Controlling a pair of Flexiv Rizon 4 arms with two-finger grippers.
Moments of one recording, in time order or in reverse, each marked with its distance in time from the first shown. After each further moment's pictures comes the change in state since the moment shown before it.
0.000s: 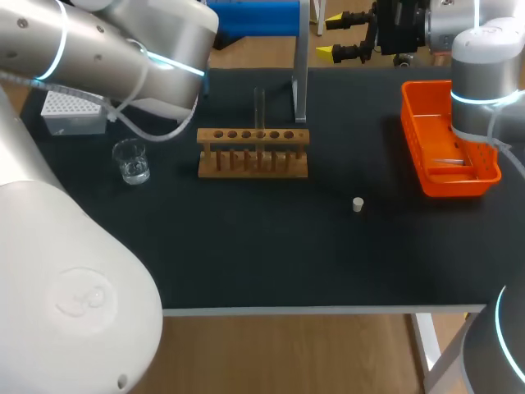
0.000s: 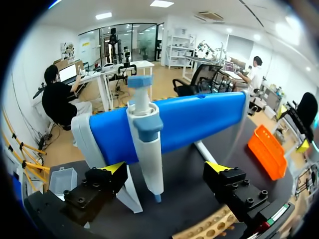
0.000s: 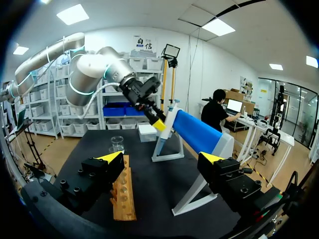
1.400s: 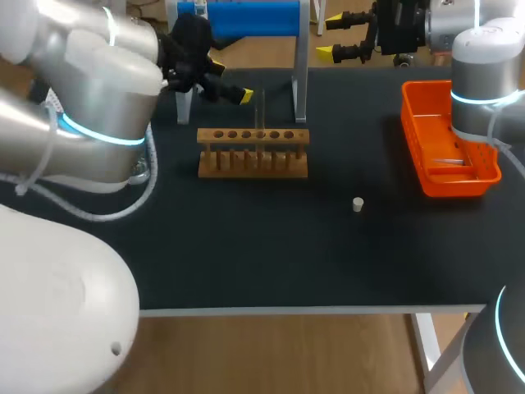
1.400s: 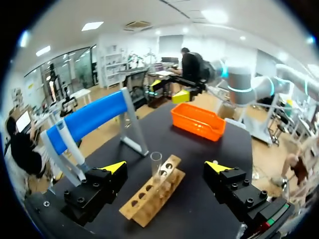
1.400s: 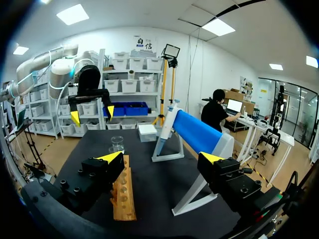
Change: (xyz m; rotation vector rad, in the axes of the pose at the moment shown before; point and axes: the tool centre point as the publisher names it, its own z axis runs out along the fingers) left arm 0.144 0.088 -0.136 0.112 0.421 0.402; right arm 0.000 0.000 0.000 0.000 0.000 0.000
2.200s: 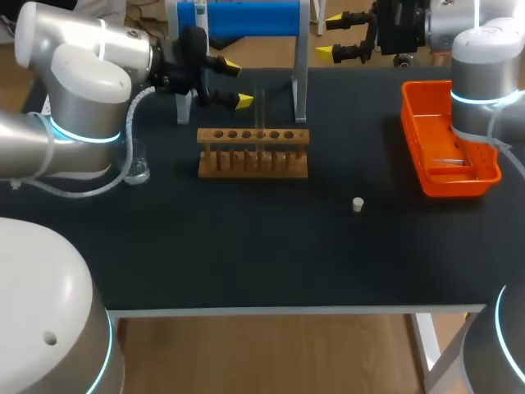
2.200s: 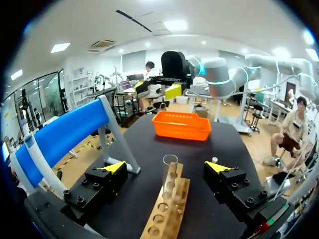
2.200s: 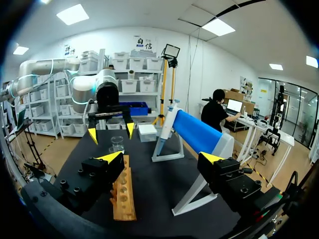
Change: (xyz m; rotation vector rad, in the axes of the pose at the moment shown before) left arm -0.034 0.015 0.056 0.148 0.253 0.189; right arm 0.000 0.000 0.000 0.000 0.000 0.000
